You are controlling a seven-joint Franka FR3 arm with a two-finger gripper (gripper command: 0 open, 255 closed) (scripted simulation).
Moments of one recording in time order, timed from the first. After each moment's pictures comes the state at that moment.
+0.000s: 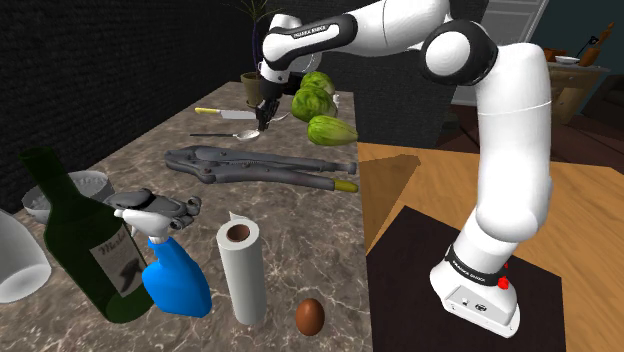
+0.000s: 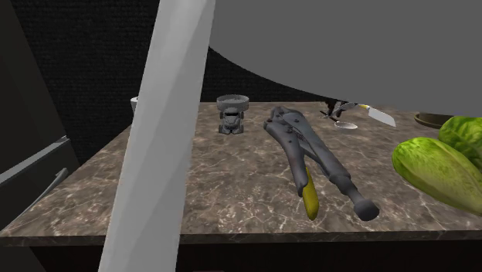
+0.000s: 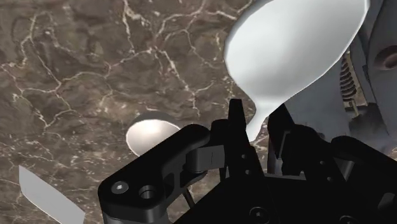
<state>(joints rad) -0.09 0.44 0.15 -1.47 0.14 2.08 -0.37</state>
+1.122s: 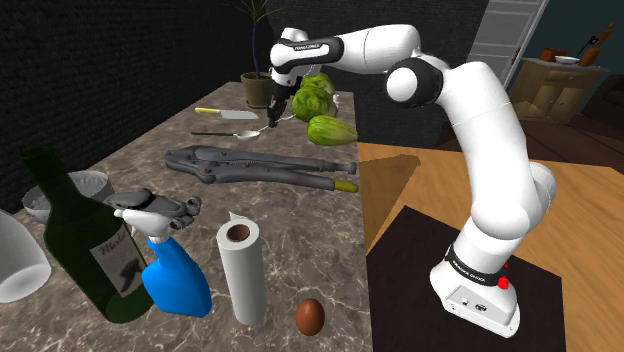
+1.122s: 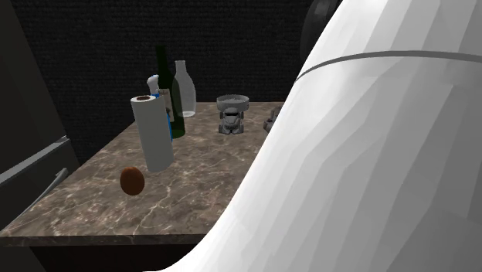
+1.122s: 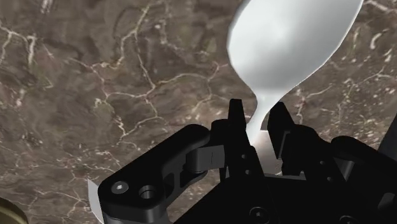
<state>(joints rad) -0.19 0.74 0.12 -1.08 0.14 1.96 -0.50</state>
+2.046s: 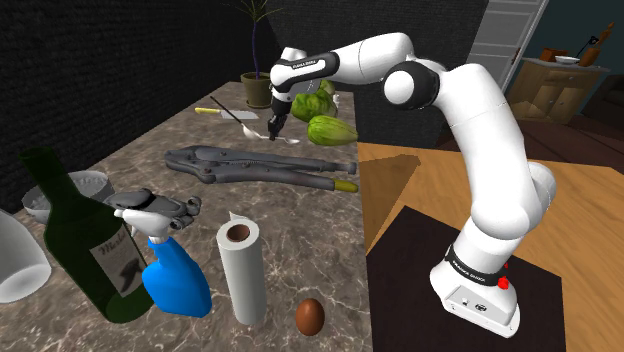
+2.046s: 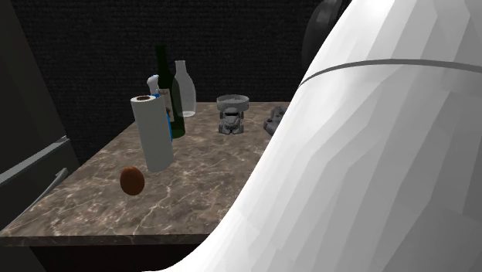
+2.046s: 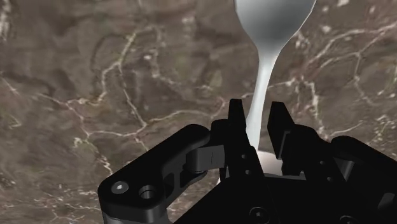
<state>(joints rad) -0.19 0.77 0.12 -1.18 0.15 2.09 -0.52</state>
